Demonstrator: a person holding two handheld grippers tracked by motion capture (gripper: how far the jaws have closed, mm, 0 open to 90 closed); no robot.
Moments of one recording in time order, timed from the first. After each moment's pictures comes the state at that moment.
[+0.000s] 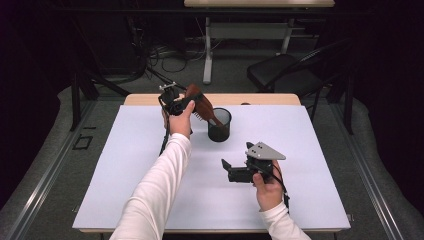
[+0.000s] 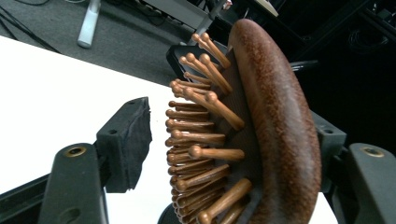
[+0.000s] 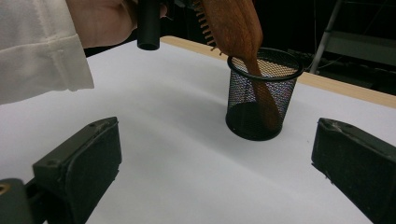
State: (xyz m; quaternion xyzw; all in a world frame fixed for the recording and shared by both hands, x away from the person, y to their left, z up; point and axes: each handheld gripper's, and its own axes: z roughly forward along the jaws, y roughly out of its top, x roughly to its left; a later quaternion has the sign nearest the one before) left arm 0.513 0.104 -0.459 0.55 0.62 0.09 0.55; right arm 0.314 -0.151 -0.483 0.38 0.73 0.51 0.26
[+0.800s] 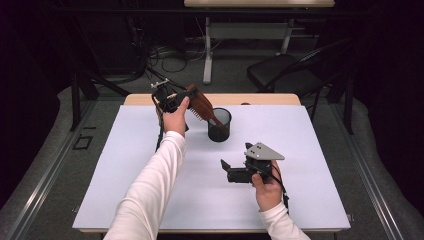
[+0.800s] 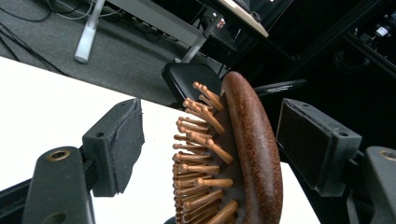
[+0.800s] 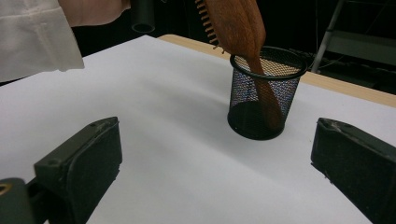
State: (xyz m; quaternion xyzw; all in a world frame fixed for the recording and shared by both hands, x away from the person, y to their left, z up) left arm 0.510 0.119 -0.445 0.53 0.61 0.10 0.58; right arm 0.313 -0.149 -0.485 0.38 0.73 0.51 0.25
